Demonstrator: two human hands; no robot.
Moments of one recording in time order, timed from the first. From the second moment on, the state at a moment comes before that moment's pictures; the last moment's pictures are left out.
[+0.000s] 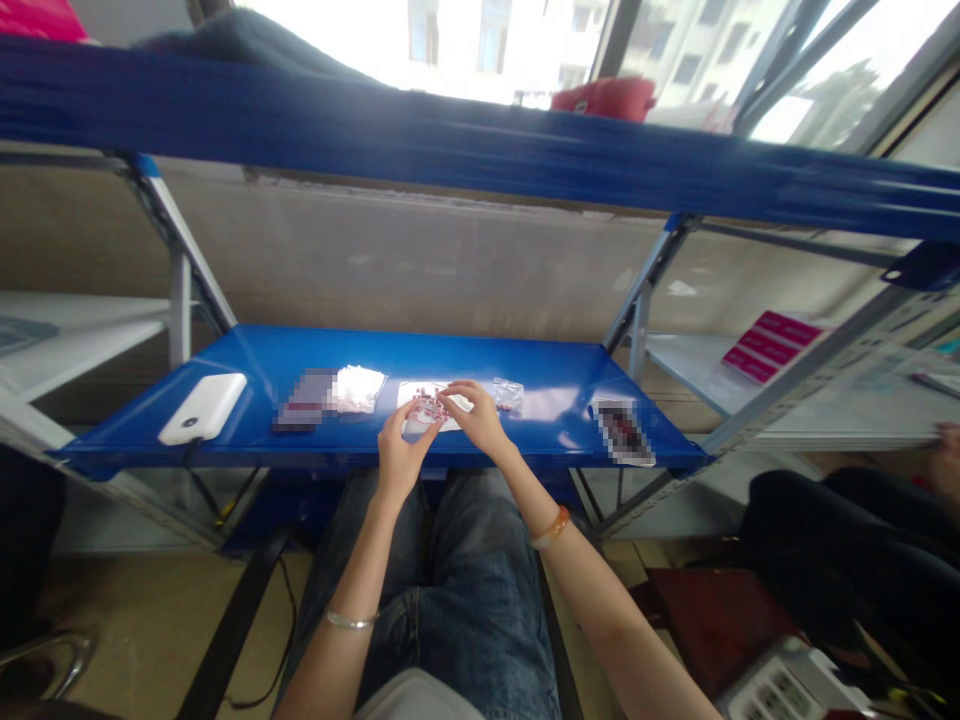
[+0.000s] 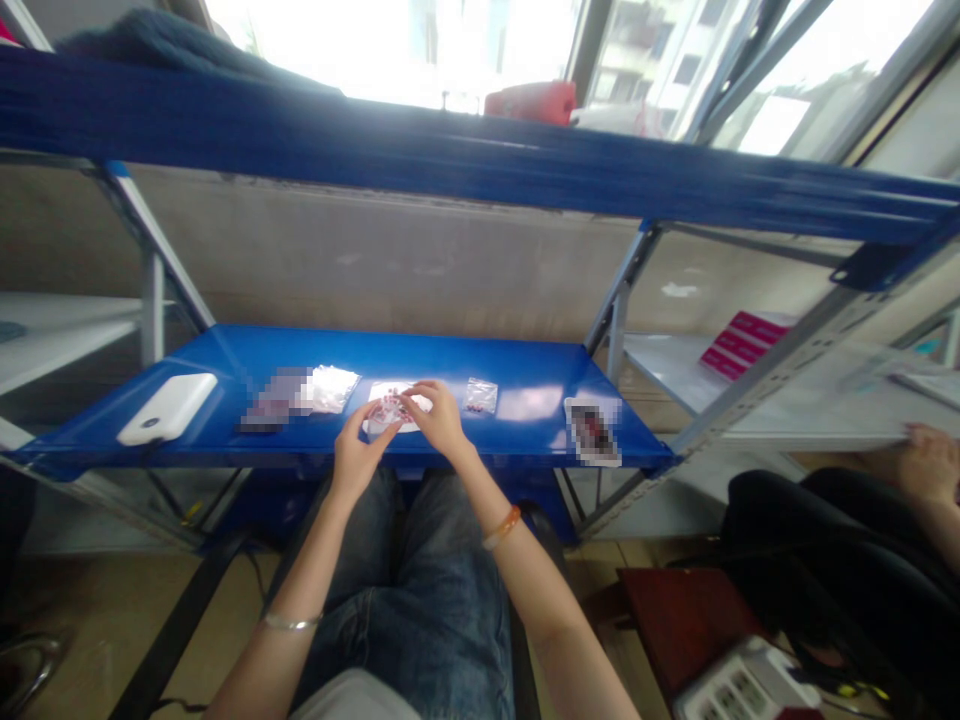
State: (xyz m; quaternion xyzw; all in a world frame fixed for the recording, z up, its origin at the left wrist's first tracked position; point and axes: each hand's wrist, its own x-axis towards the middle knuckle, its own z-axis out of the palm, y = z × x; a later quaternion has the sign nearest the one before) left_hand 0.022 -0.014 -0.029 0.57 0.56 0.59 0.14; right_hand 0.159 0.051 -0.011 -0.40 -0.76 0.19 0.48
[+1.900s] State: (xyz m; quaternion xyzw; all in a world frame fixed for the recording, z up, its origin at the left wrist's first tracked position) left_hand 0.007 -0.018 -0.020 0.50 0.57 0.60 0.26; right_hand 0.180 0.061 -0.046 -0.57 -0.73 0.10 0.35
